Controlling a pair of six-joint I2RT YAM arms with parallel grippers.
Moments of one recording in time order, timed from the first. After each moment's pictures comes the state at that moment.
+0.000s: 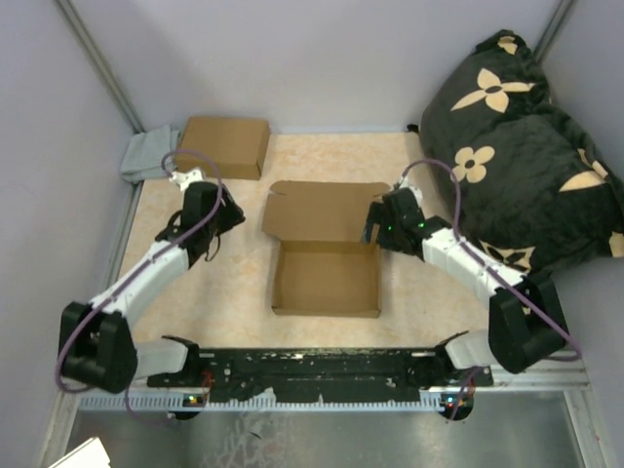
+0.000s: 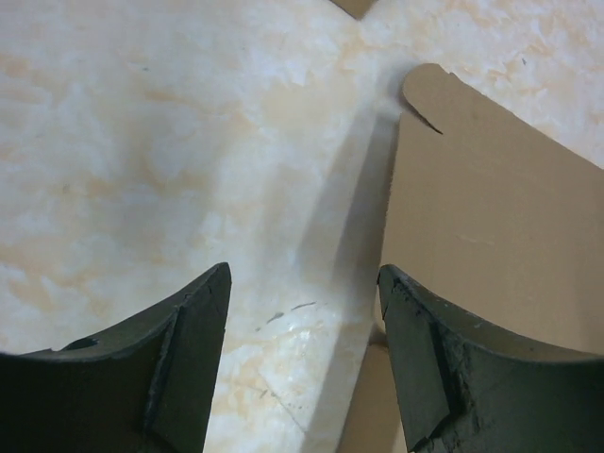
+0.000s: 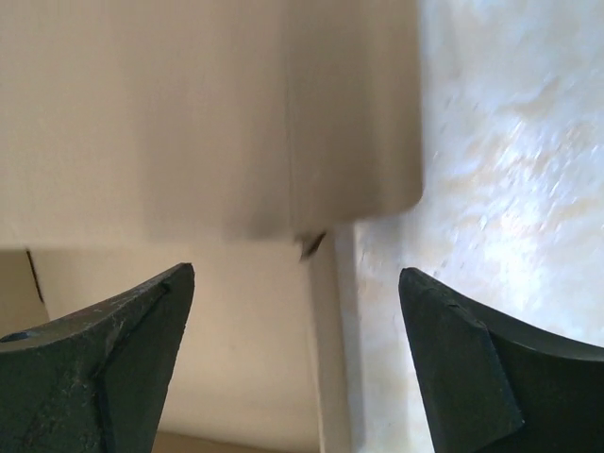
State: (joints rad) left arm -0.34 1.21 0.79 -0.17 -0.31 -0.62; right arm 0.49 1.34 0.86 -0.44 0.16 0.64
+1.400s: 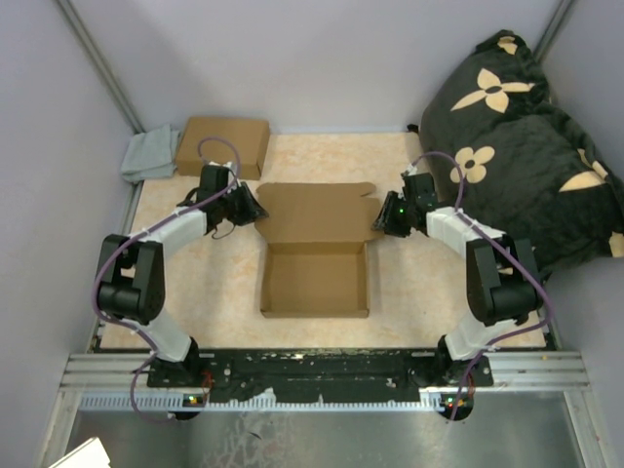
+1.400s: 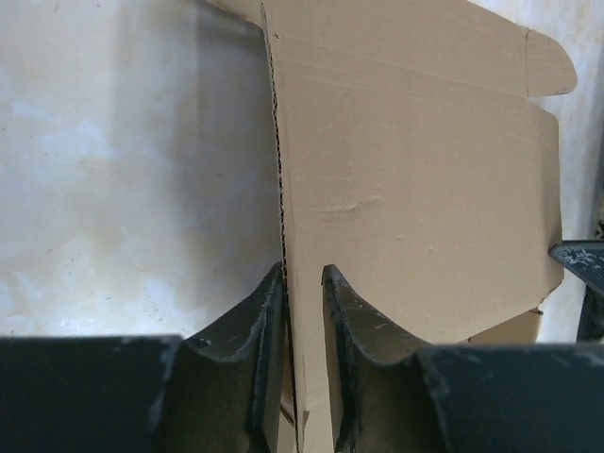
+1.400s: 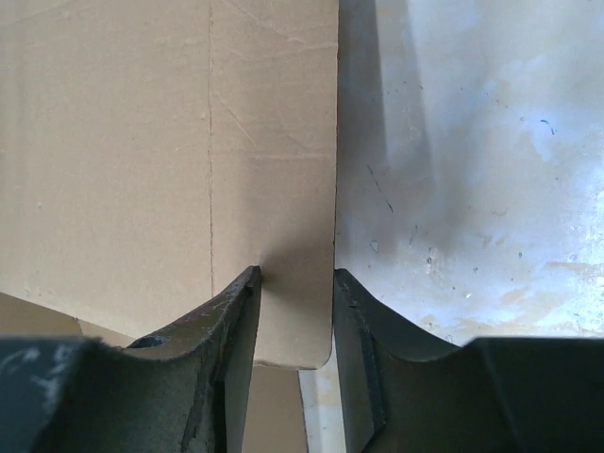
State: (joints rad) left arm -0.23 1.68 1.02 -0.10 0.27 -0.60; right arm 0.21 1.63 0.96 -0.22 -0.25 0.54
